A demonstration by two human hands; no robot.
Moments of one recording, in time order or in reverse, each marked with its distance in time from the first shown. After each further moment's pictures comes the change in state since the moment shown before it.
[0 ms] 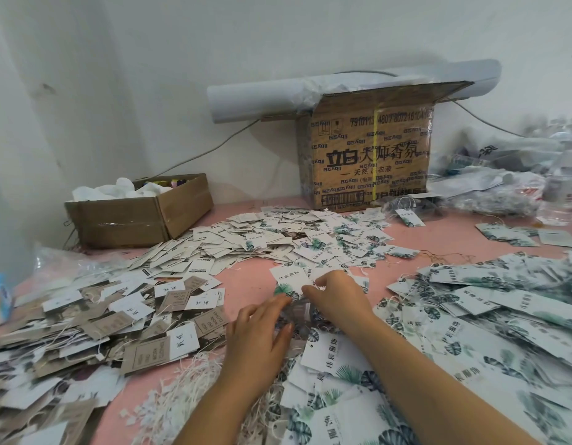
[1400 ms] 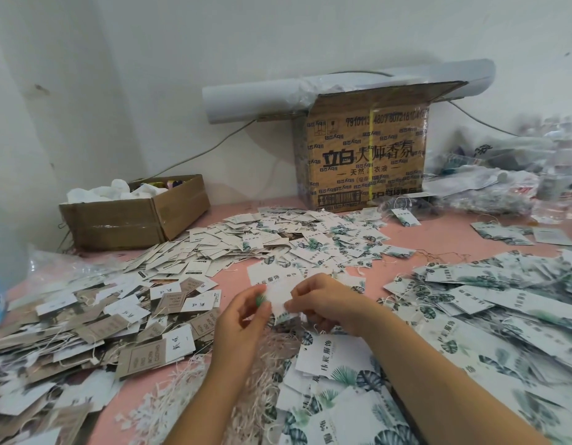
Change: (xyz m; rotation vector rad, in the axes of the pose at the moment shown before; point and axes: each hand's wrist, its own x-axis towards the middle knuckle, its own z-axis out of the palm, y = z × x) left_hand 0.001 0.014 -0.018 -0.955 0.226 -0.255; right_hand -0.011 -0.011 -0.022 0.518 -0.579 -0.056
